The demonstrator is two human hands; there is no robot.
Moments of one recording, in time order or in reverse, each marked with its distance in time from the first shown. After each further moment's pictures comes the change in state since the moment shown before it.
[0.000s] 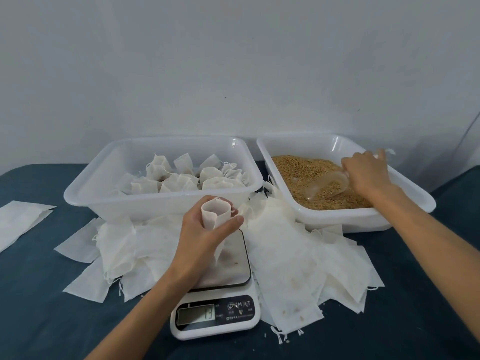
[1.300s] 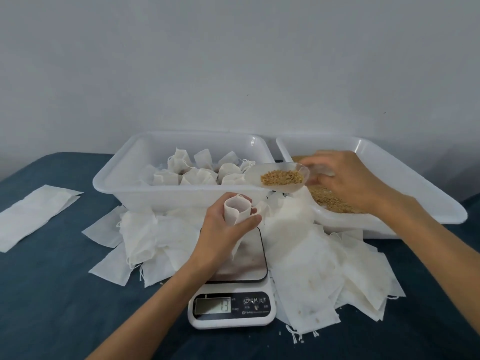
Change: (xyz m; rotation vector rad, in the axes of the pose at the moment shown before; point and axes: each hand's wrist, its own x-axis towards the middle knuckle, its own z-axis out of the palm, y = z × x) left_hand 0.001 -0.002 -0.001 0.081 0.009 -0.045; right_hand -0.059 -0.073 -0.106 1.078 0.084 -0.544
